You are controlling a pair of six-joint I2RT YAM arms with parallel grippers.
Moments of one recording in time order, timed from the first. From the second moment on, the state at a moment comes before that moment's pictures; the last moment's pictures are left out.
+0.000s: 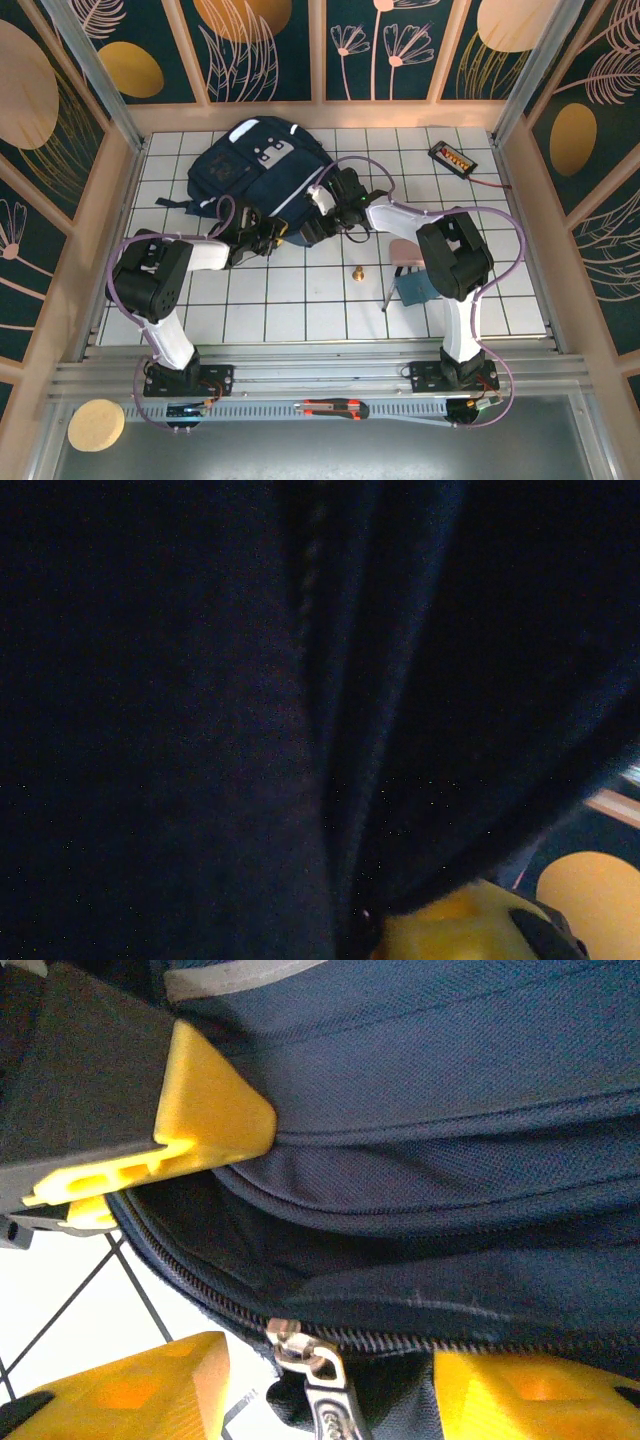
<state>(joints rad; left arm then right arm) -0.36 1.78 0.75 0.36 0.37 -1.50 0.62 1.99 1.36 -0.32 -0.46 -0.03</state>
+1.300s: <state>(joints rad) -0.06 1.55 0.80 -0.21 0.47 -0.79 0.59 2.02 1.45 -0.34 -0.26 -0.10</state>
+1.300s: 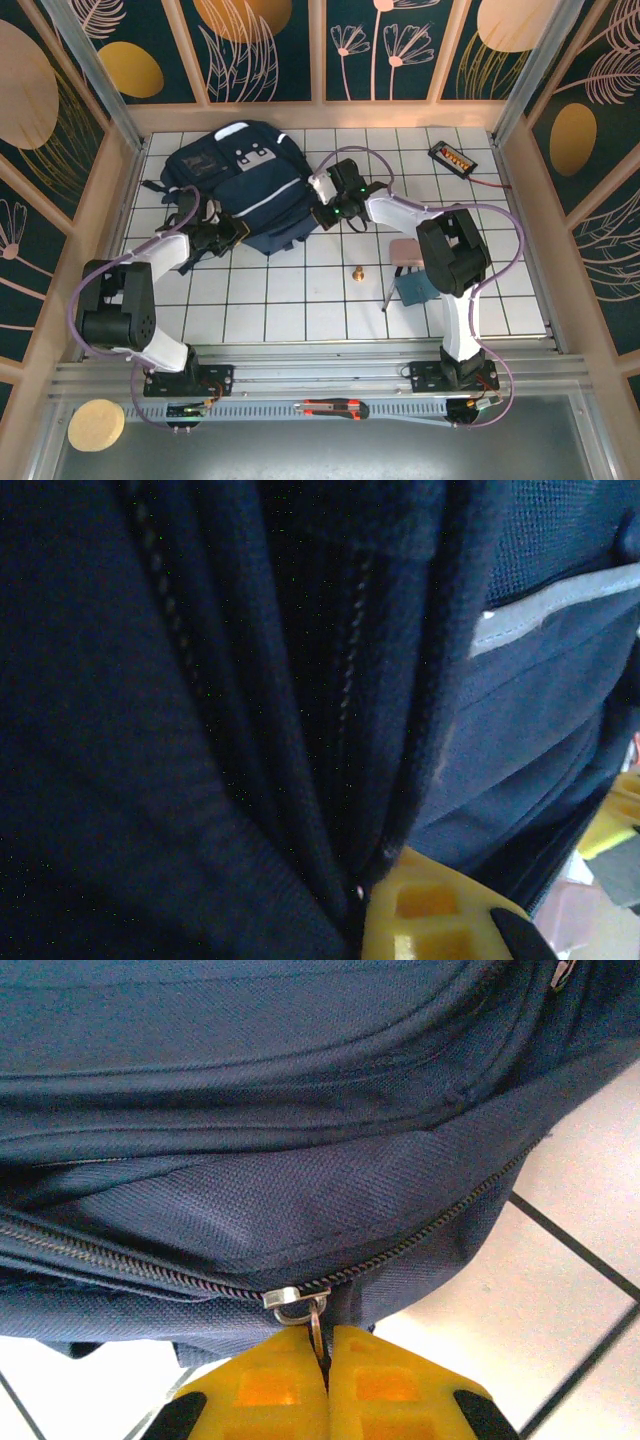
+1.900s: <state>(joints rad) 0.08 1.73 1.10 -0.41 0.38 -0.60 0.74 1.80 1.22 -0.27 -0.30 0.08</state>
